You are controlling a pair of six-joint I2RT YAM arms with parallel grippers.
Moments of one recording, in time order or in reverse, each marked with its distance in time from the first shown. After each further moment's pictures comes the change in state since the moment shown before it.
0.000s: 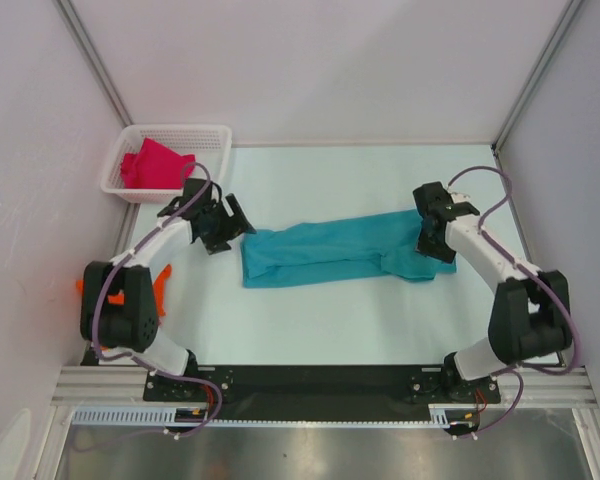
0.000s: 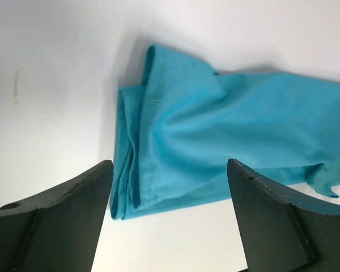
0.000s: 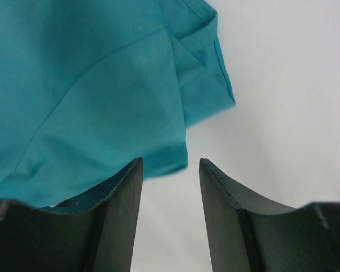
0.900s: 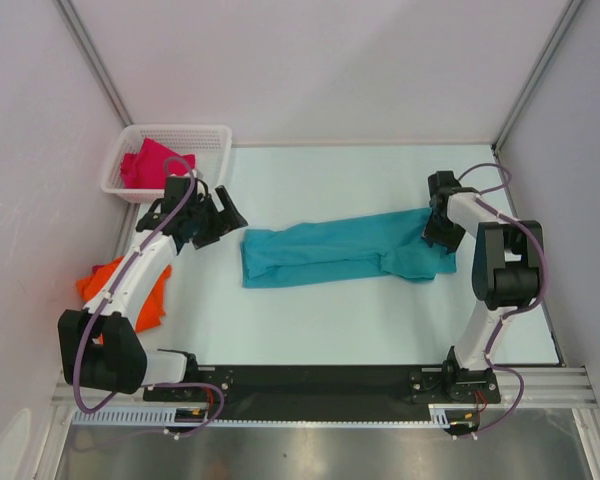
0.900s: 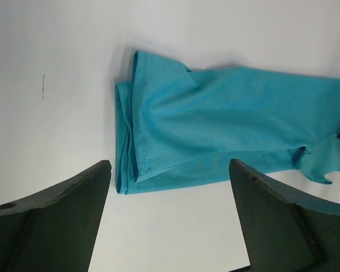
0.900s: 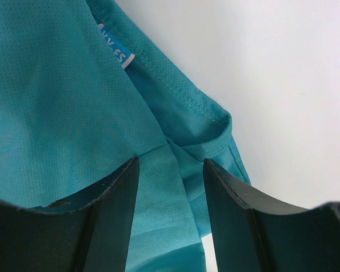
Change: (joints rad) left arm 0.001 -0.277 0.013 -0.113 -0.053 0.079; right arm -0.199 0.417 0.179 0.154 -0.083 -0.068
